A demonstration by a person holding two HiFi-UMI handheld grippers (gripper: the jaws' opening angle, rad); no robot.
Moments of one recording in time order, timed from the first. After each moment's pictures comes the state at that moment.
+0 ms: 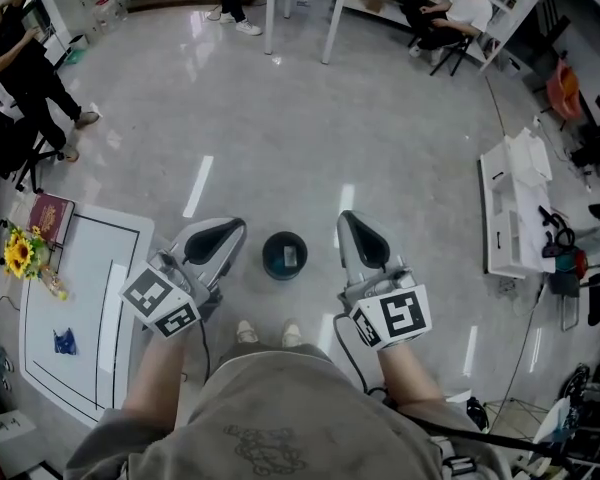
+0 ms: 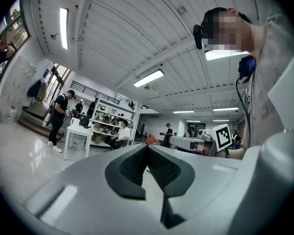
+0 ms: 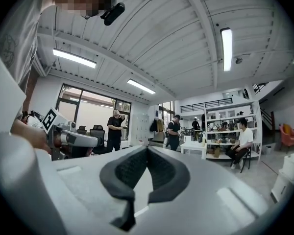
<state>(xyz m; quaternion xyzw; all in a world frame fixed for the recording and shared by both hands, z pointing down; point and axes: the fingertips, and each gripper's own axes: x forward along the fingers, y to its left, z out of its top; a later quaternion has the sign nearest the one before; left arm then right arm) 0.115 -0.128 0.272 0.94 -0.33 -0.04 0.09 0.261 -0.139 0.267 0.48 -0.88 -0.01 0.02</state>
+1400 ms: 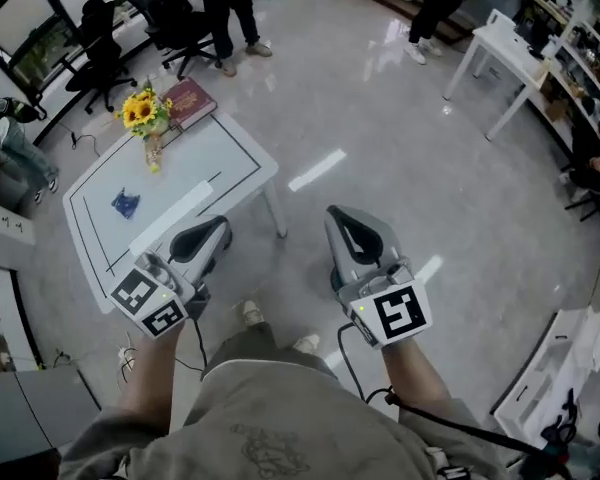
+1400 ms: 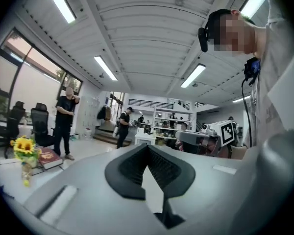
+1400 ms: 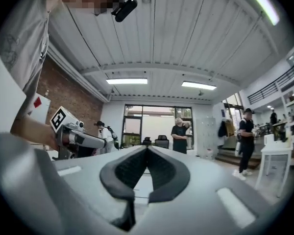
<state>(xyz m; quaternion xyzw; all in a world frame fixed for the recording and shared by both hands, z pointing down) -0.043 0.010 0.262 0.75 -0.66 0.00 0.07 0.068 -0.088 0.251 0.10 -0.99 -0.03 -0.03</state>
